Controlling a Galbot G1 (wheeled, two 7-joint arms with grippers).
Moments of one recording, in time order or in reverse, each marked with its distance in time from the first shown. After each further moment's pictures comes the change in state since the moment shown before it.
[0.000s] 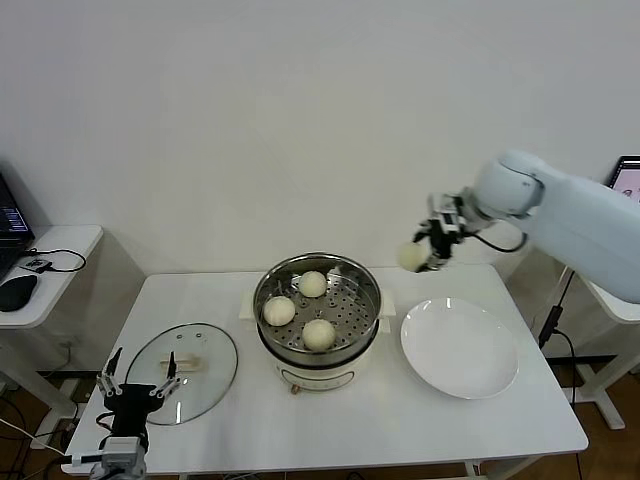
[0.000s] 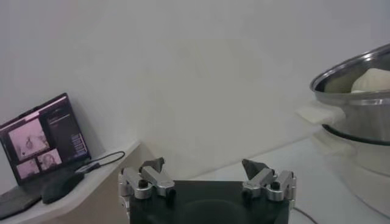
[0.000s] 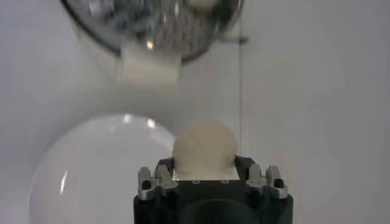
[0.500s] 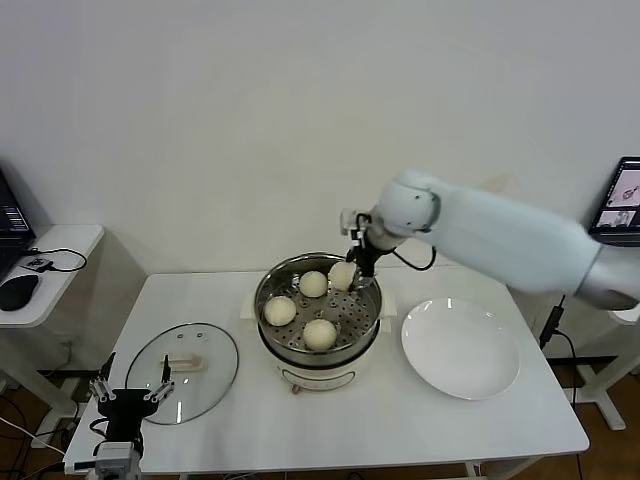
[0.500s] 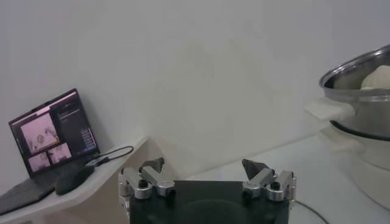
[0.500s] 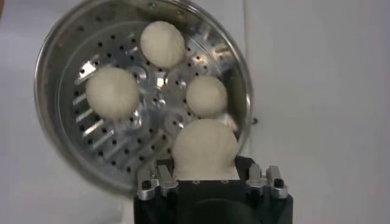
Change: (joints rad) left arm 0.021 -0.015 -0.021 -0.008 -0.010 -0.005 -0.002; right arm -0.070 0.229 -0.066 -0.057 0.076 -0.175 0.097
